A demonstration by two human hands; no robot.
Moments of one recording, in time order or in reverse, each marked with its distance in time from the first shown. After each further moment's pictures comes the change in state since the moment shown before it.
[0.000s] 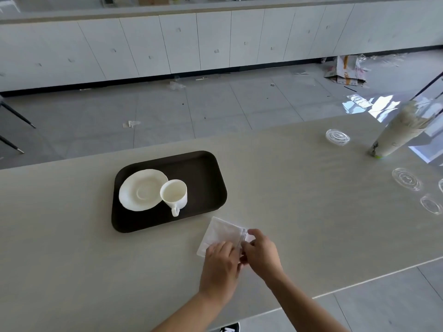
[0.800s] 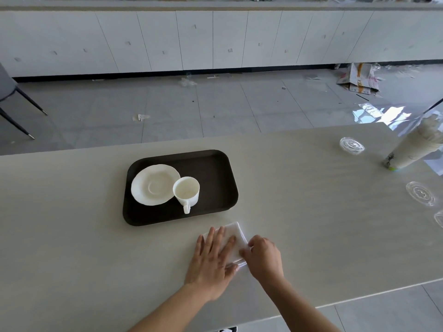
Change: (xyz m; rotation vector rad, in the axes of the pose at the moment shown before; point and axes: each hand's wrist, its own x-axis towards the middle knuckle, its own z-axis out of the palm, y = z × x) left_hand -0.009 -0.057 0.001 0.229 -0.329 -0.066; right_hand 0.000 -0.009 0.021 -0.406 0.106 -0.121
